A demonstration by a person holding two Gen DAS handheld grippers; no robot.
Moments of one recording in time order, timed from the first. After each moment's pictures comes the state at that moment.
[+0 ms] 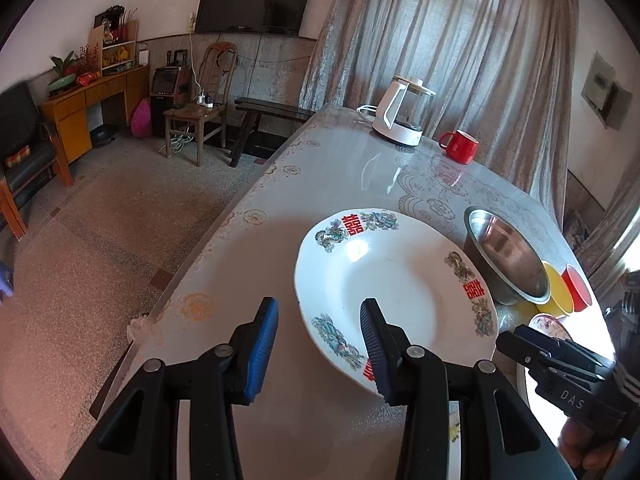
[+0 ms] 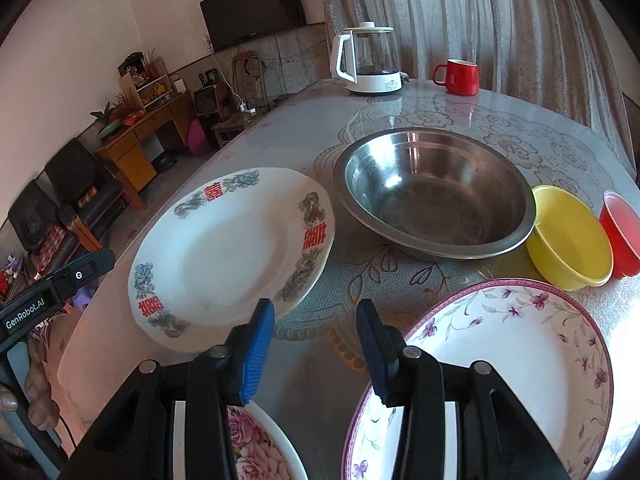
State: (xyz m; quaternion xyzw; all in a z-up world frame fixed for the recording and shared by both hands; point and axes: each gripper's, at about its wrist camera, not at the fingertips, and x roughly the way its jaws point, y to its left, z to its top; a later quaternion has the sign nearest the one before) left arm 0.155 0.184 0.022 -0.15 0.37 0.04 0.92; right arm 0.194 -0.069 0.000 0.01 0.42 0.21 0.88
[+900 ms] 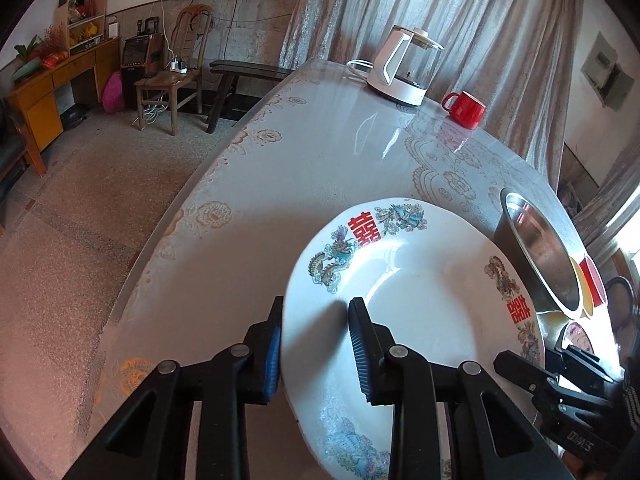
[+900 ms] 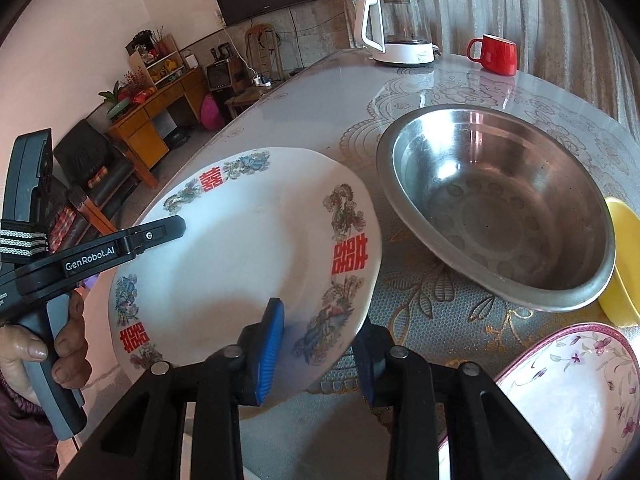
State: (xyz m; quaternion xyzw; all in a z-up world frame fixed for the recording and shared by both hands) left arm 0.242 0.187 -0.019 -0.13 0.44 0.00 0.89; right arm 0.239 -0.037 -0.022 -0.01 0.46 0.23 0.86
